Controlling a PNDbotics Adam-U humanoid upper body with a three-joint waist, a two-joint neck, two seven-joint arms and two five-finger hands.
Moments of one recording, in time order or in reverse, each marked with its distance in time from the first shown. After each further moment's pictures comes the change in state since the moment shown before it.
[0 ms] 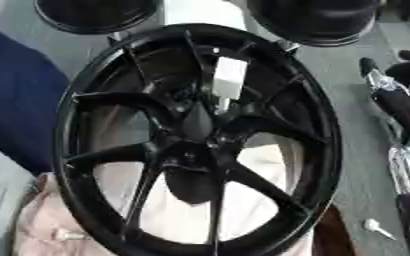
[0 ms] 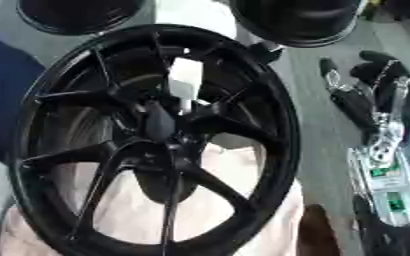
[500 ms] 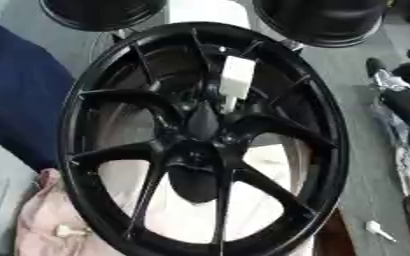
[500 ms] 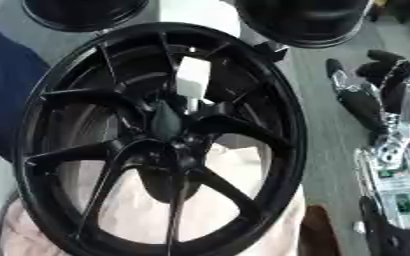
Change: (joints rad) left arm -0.002 0.017 0.000 -0.001 -0.001 0.000 0.000; right arm 0.011 -0.073 0.009 -0.020 -0.049 -0.010 0.035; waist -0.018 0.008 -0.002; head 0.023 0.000
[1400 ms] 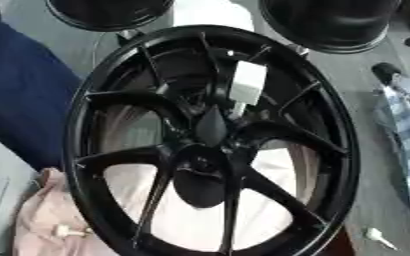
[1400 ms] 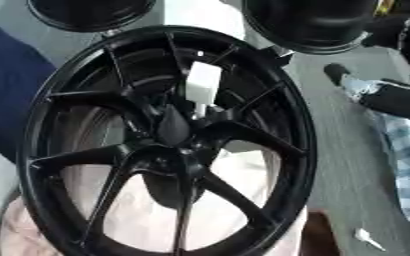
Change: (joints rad) left arm 0.003 0.071 0.006 0.001 -0.010 0.000 0.000; right arm 0.063 -0.462 0.138 -0.129 0.015 -0.078 0.254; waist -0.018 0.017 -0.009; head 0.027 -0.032
